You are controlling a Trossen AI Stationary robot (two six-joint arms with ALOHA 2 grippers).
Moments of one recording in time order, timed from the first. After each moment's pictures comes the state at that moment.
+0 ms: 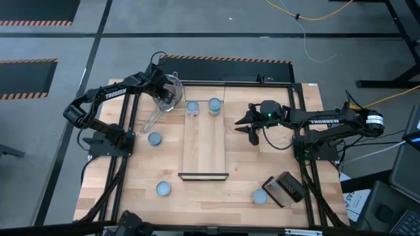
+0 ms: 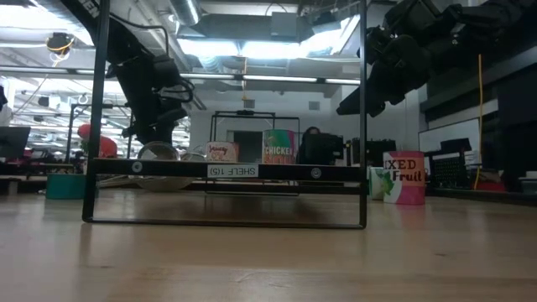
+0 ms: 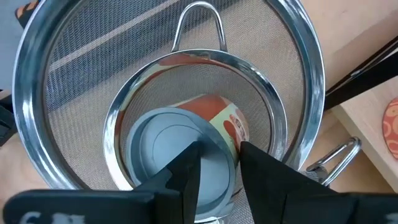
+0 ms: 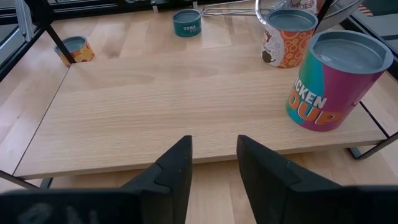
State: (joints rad) left arm 0.97 1.40 0.81 -0.42 0.10 -0.08; right arm -0.25 1.18 0.55 0.13 -0.23 -0.03
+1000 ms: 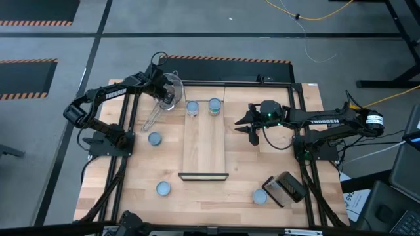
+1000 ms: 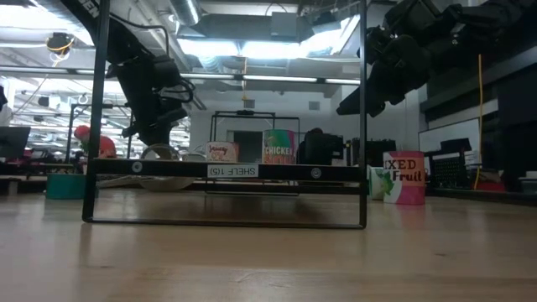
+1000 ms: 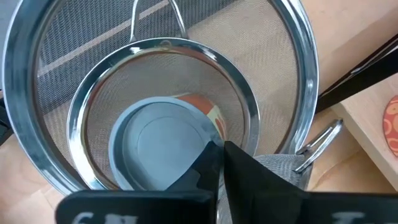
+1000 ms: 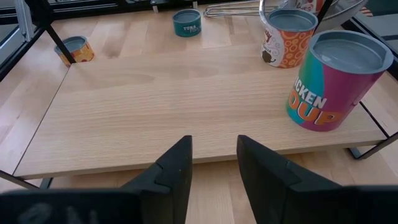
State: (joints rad) left arm 0.96 1.40 0.81 -0.42 0.09 -0.08; right arm -0.25 1.18 0.55 0.13 -0.23 -0.03
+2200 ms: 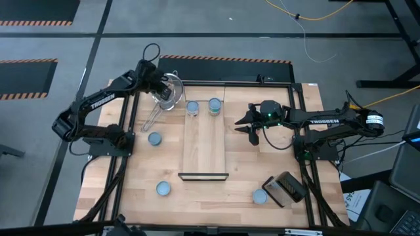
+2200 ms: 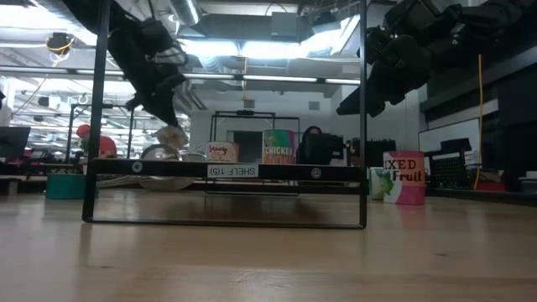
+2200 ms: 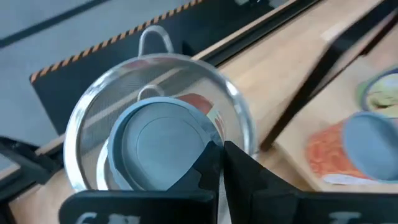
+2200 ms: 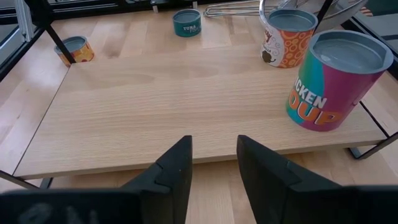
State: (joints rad) left arm 0.92 1.17 0.84 -0.44 0.10 -0.07; right arm -0.25 1.18 0.55 0.13 -0.23 -0.03
